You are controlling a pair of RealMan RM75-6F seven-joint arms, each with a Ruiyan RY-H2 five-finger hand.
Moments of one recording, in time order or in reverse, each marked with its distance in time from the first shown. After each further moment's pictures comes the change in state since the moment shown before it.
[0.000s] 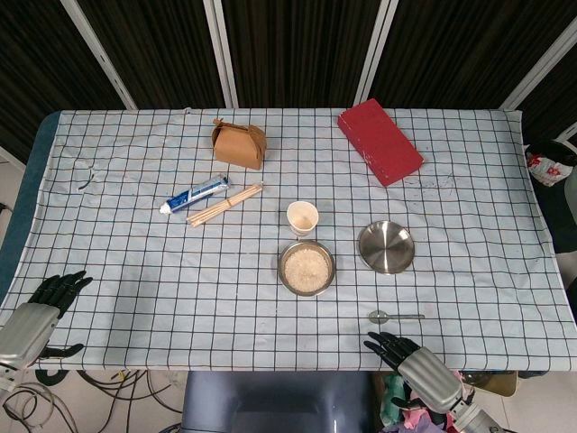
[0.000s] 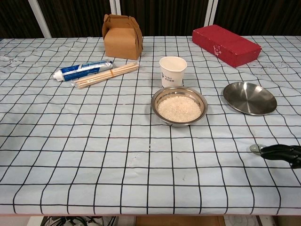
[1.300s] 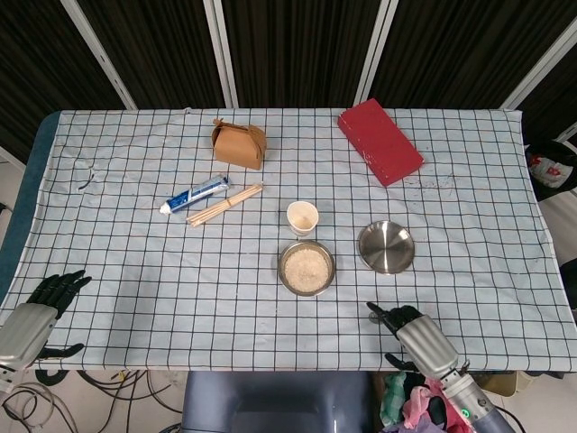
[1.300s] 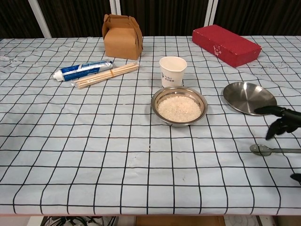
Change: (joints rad) left arm 0.006 0.000 0.003 0.004 0.018 0.032 -0.027; right arm 0.020 -0.049 0.162 -0.036 0.154 -0.026 -0.161
